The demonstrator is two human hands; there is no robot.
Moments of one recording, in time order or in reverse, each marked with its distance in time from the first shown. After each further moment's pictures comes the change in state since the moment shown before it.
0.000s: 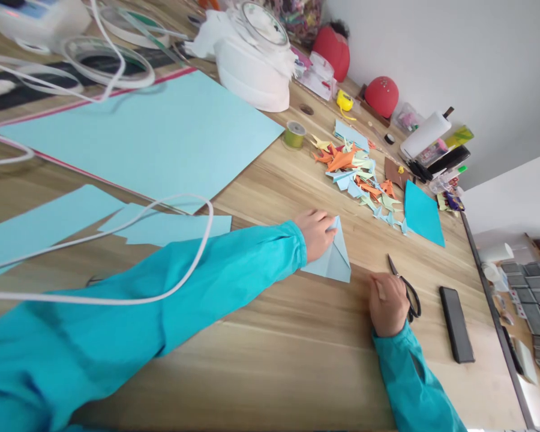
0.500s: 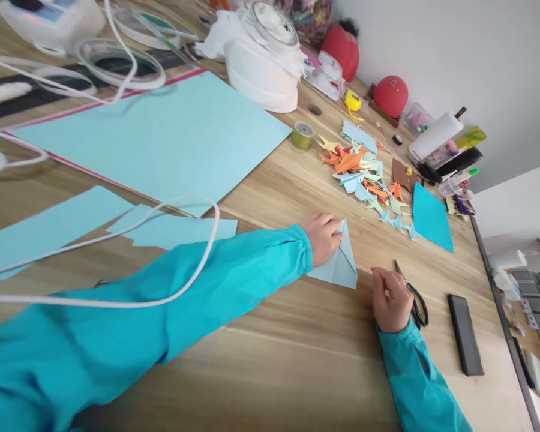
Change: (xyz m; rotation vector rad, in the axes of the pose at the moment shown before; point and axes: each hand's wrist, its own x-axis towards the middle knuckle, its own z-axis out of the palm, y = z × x) left_hand -0.001 0.003 0.002 -0.033 0.007 -0.054; right_hand 0.024 -0.008 0.008 0.192 -0.043 0.130
